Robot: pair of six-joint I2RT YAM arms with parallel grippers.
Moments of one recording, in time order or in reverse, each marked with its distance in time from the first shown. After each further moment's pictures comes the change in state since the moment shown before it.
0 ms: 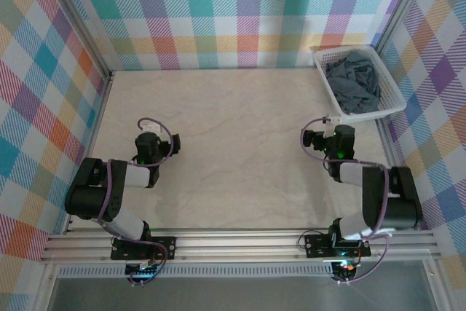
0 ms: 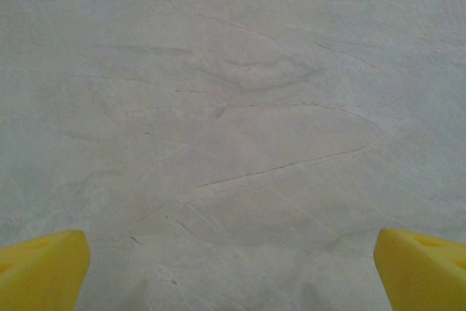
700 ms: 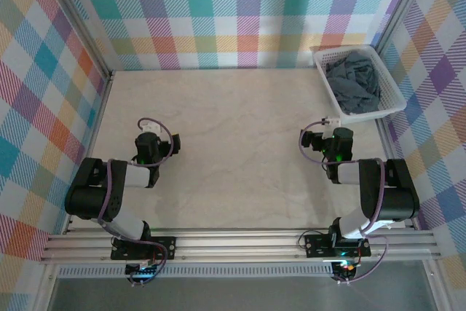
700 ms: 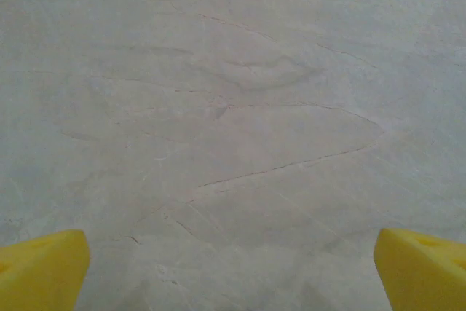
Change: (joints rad) left arm 0.000 0.000 0.000 0.000 0.000 0.000; right arm 0.006 0.128 -0.056 0.223 0.002 -0.018
